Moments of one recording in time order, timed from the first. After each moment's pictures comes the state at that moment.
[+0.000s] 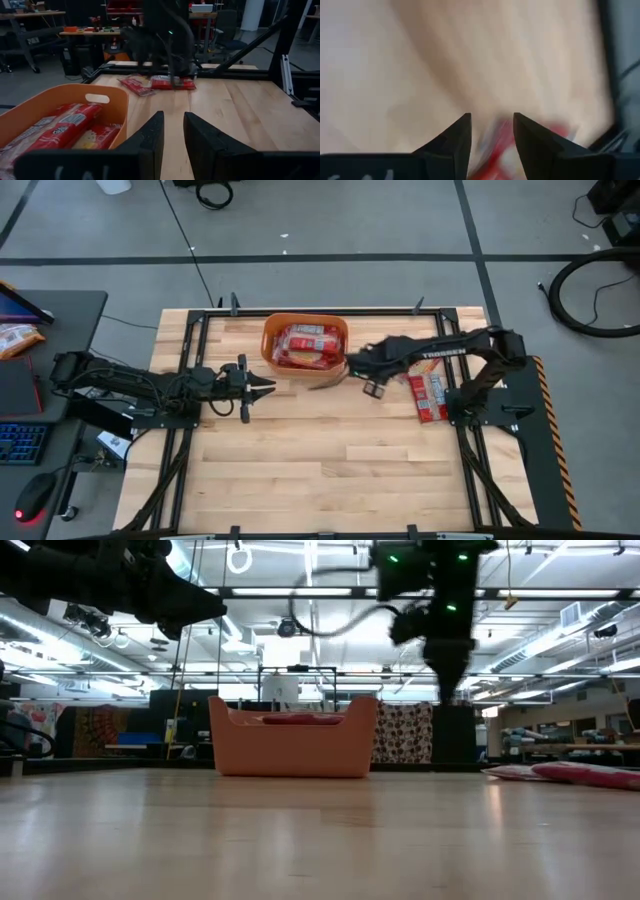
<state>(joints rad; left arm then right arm) -0.08 0.82 0.27 0.47 -0.24 -0.02 -0.11 1.65 1.27 -1.15 0.40 0.35</state>
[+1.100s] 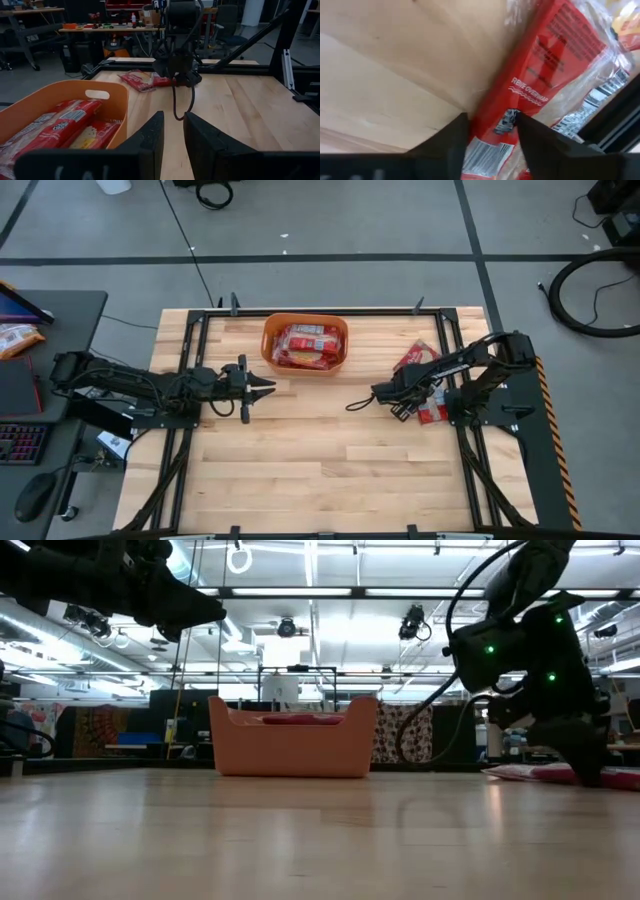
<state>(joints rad) -0.08 0.82 0.27 0.45 -0.24 -0.02 -0.03 1.60 0.72 -1.04 0.13 0.89</state>
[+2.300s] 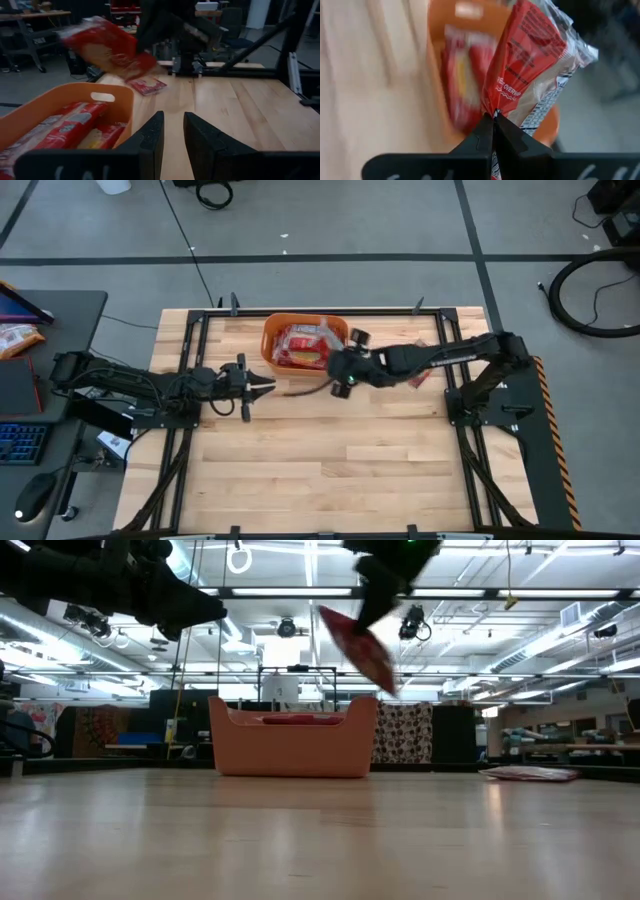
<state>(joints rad) -0.08 0.82 0.27 0.46 -0.26 -0.01 0.05 1.63 1.39 -0.66 0.64 0.06</state>
